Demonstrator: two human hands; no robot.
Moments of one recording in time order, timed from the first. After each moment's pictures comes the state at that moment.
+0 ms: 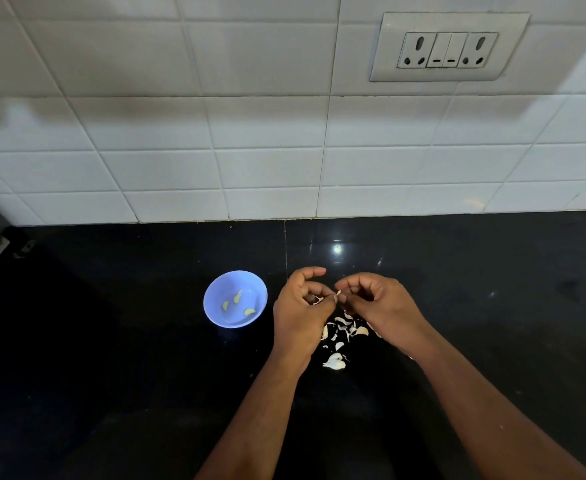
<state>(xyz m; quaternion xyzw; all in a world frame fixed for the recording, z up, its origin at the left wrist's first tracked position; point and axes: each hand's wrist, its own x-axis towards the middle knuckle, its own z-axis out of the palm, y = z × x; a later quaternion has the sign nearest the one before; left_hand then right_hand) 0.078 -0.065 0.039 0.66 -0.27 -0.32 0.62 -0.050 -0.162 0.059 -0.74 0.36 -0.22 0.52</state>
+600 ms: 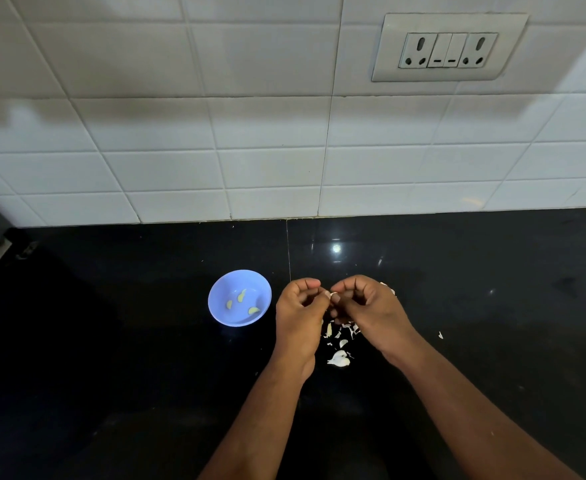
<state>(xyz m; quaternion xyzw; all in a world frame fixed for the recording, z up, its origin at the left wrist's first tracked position) 0.076 -0.056 0.040 0.61 -0.14 -0.40 0.67 -0.034 -0.136 0.051 -0.65 0.39 -0.25 0.60</state>
